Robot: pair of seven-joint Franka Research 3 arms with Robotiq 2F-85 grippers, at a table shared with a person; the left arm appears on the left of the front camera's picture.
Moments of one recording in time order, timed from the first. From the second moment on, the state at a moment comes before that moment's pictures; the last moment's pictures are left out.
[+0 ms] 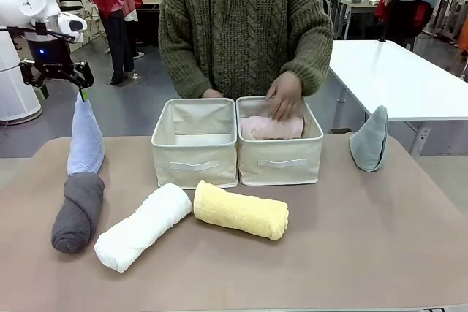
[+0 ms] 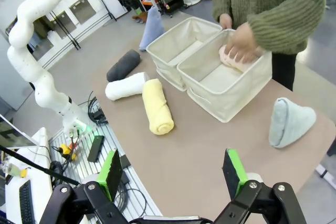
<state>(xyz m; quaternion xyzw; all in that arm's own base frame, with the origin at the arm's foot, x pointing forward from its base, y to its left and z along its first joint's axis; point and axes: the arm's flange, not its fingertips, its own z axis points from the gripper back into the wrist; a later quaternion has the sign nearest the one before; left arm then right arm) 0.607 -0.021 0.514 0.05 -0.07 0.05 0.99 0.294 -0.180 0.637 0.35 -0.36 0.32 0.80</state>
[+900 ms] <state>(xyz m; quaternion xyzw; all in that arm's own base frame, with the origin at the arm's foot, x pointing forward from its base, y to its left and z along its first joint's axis) 0.675 -0.003 0.457 0.06 -0.11 0.05 0.99 0.294 -0.180 0.637 0.35 -0.36 0.32 0.80</state>
